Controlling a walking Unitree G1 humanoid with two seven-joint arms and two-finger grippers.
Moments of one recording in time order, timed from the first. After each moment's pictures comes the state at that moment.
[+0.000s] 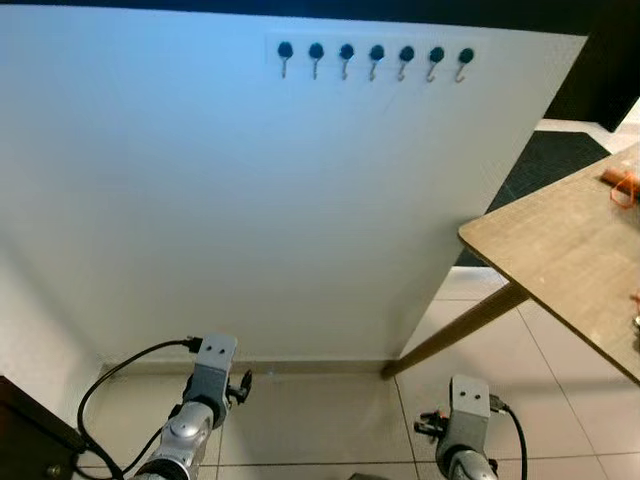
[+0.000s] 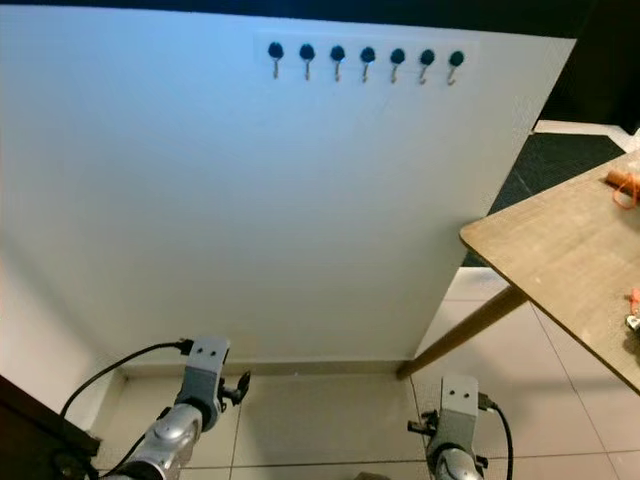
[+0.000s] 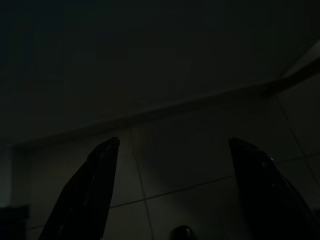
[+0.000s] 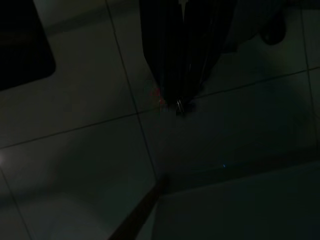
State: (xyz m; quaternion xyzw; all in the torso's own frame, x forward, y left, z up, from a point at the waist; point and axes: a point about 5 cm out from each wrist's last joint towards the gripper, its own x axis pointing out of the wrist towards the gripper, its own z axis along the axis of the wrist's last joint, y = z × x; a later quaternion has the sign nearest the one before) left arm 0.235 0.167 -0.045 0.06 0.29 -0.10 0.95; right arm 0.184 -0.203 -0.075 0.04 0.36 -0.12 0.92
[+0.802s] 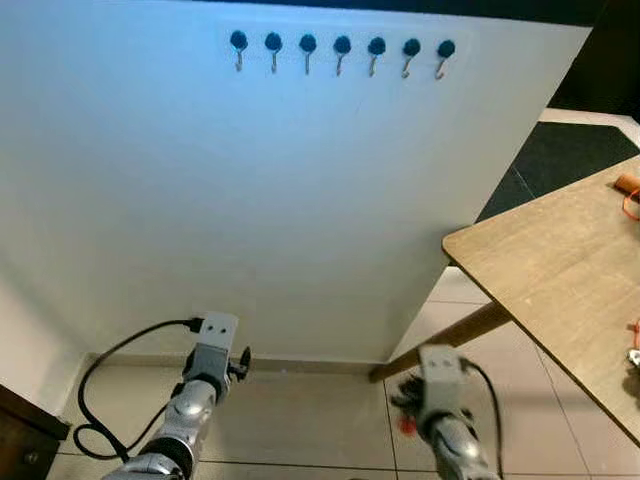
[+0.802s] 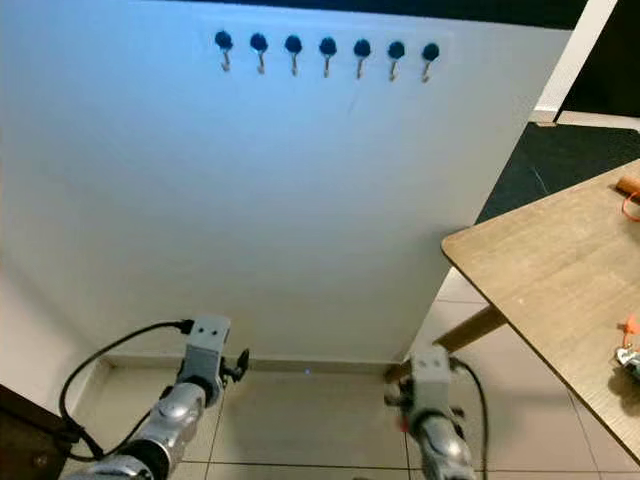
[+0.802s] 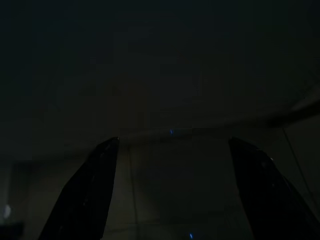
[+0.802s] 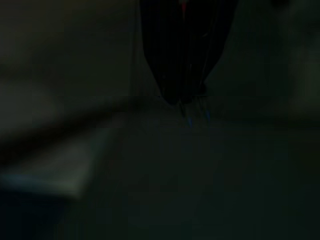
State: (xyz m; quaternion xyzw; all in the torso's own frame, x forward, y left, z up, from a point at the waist) left arm 0.269 0.176 -0.016 0.09 0.22 -0.08 0.97; right arm 0.254 -0.164 -0.022 -0.02 0.19 0.03 0.98
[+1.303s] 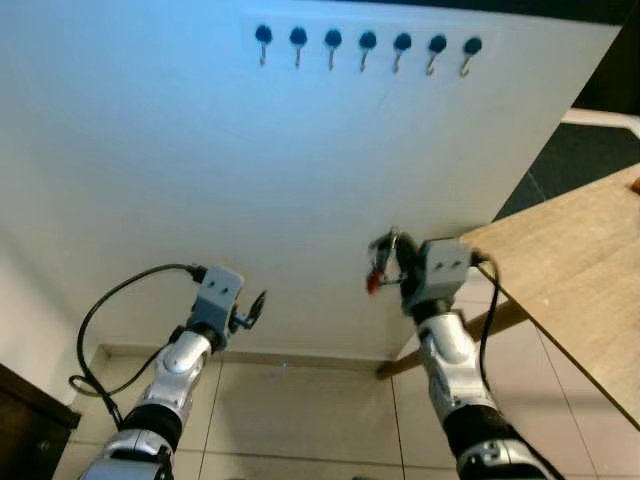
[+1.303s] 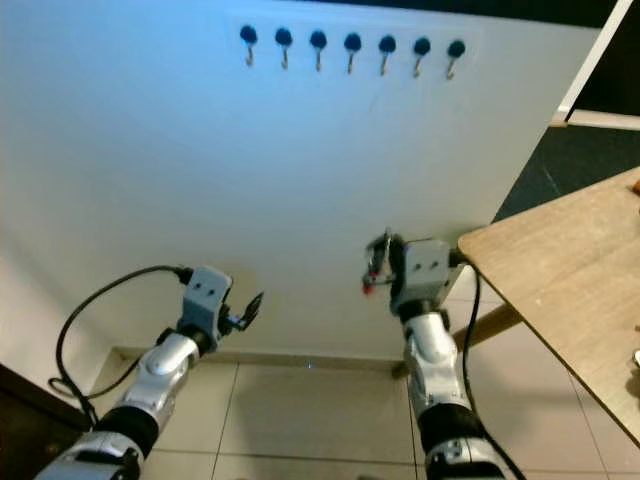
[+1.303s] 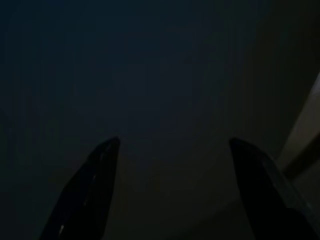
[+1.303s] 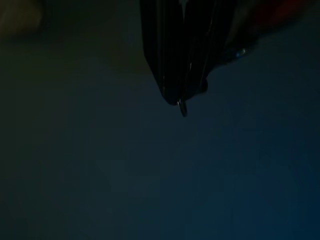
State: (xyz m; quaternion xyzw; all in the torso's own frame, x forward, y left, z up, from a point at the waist) left arm 0.299 0.152 0.068 0.10 -0.01 -0.26 0.96; right arm 0.317 -0.152 0.134 -0.01 -0.20 0.03 0.98
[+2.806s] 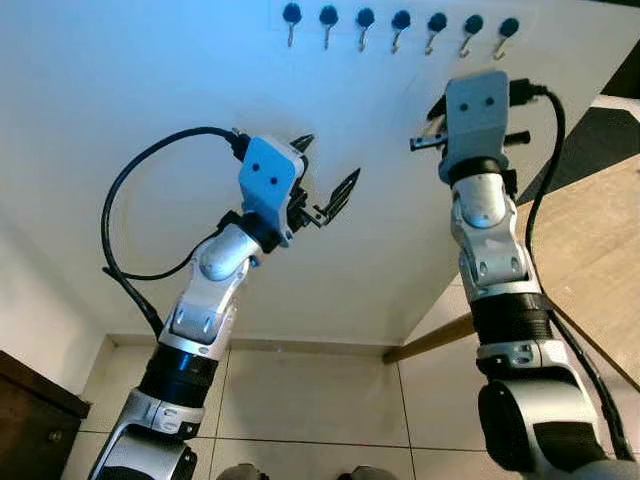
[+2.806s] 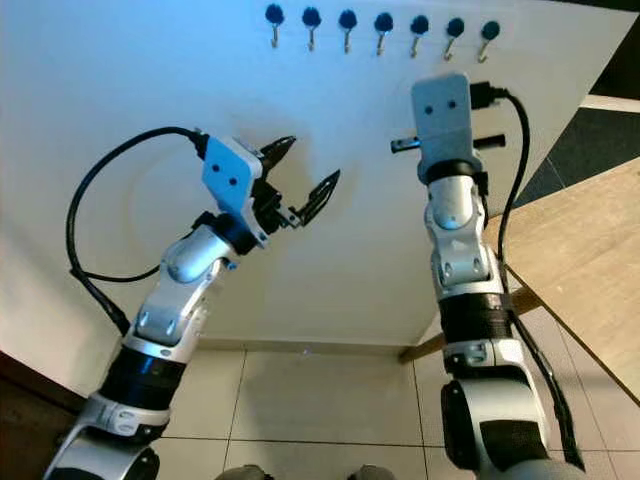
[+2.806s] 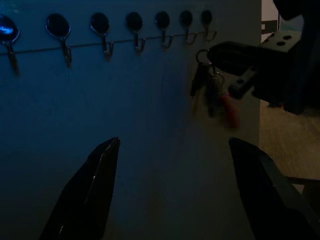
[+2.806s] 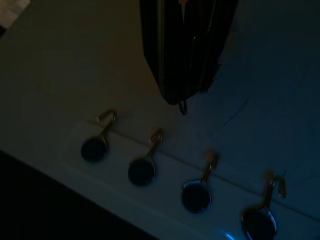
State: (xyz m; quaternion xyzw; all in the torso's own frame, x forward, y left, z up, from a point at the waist) left arm 0.314 0.071 0.228 0.06 -0.21 -0.34 0.91; right arm 0.374 -0.163 0.271 -0.19 -0.22 -0.07 0.95
